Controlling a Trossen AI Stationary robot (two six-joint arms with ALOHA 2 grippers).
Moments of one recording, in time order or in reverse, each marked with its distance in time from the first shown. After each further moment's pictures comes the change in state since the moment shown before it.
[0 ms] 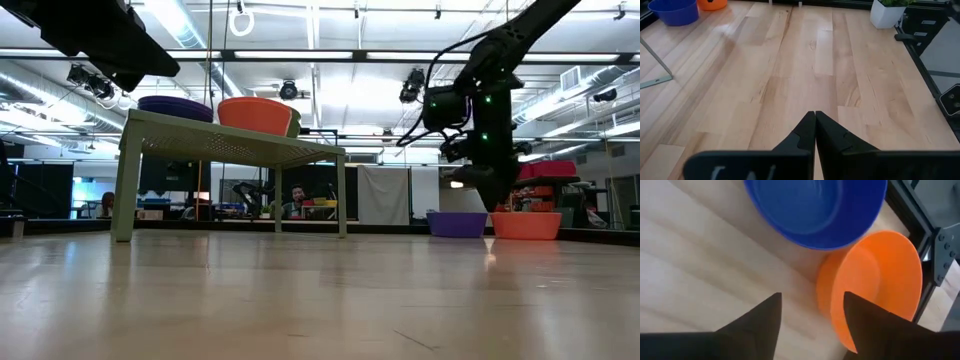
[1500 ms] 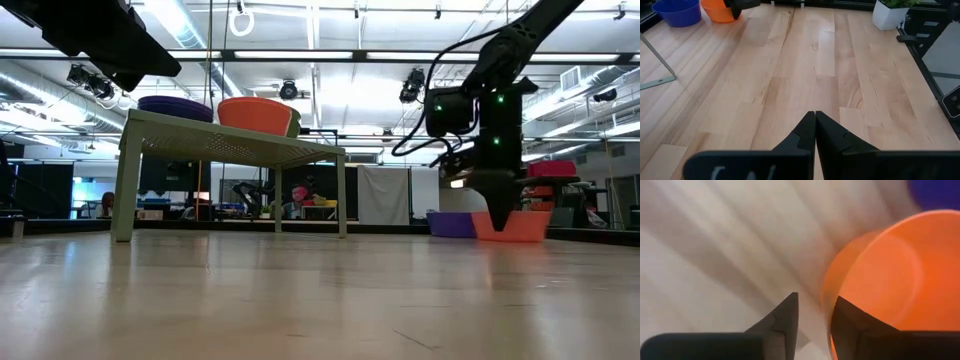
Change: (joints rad) left arm 0.000 0.000 0.000 0.001 -0.012 -0.002; right arm 0.165 -0.001 -0.101 0.082 -0.239 -0.101
